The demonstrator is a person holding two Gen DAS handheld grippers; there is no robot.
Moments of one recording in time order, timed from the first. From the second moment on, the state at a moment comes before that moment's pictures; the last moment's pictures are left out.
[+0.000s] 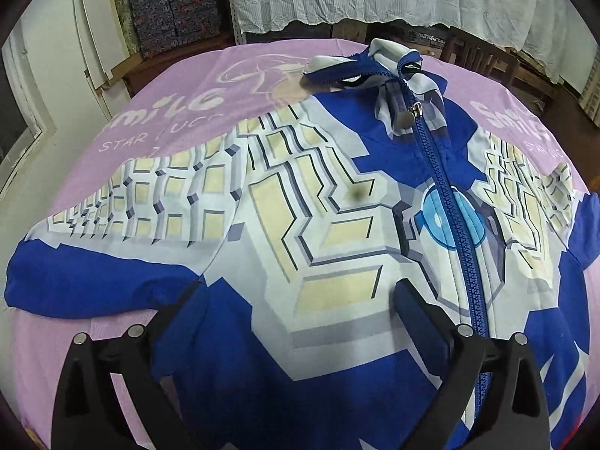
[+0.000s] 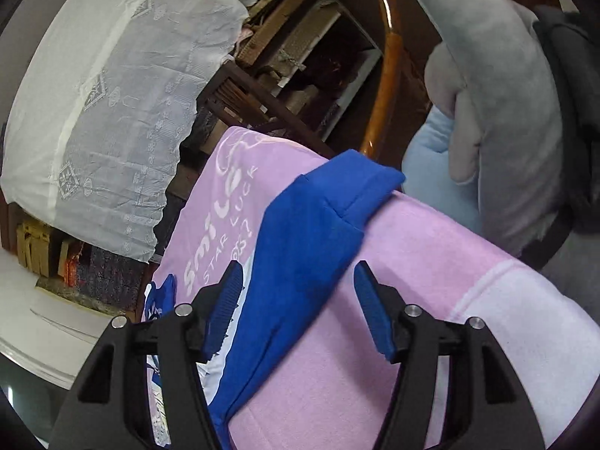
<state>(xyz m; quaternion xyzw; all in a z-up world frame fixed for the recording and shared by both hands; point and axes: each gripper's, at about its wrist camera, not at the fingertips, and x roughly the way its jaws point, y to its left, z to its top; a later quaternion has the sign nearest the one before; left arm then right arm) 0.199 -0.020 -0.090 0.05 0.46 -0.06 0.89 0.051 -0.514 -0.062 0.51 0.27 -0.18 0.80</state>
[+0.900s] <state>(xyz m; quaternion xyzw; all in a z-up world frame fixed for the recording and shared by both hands) 0.233 0.108 -0.069 -0.09 0.47 0.08 0.87 0.107 -0.492 -0.081 0.42 0.28 -0.21 0.84</state>
